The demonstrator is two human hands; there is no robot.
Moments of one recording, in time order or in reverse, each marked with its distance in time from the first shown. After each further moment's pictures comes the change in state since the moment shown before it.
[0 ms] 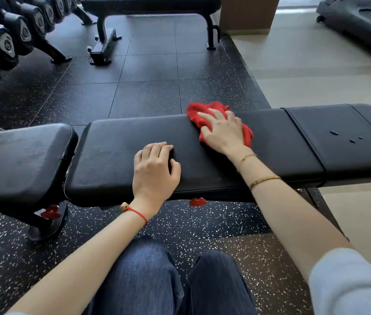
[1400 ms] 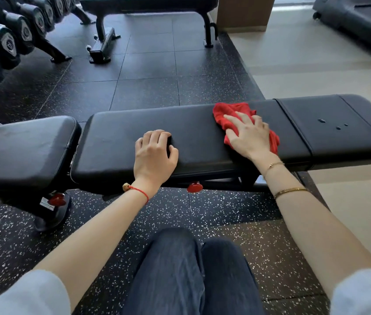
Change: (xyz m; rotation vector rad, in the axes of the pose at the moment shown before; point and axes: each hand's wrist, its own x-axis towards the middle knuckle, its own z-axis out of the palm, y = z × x) left_hand 0.001 0.000 -0.002 -0.031 -0.051 -0.008; right_hand -0.065 0.057 -0.016 0.008 0.031 0.119
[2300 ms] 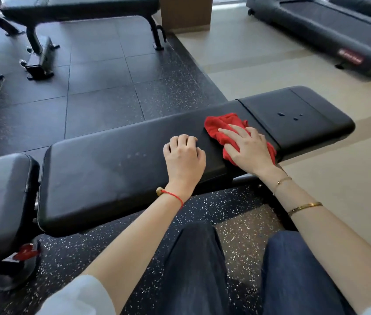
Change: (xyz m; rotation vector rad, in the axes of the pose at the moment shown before) left_hand 0.028 0.102 0.032 -0.189 -0.166 0.092; right_hand -0.038 0.051 -0.005 -0.011 0.089 0.057
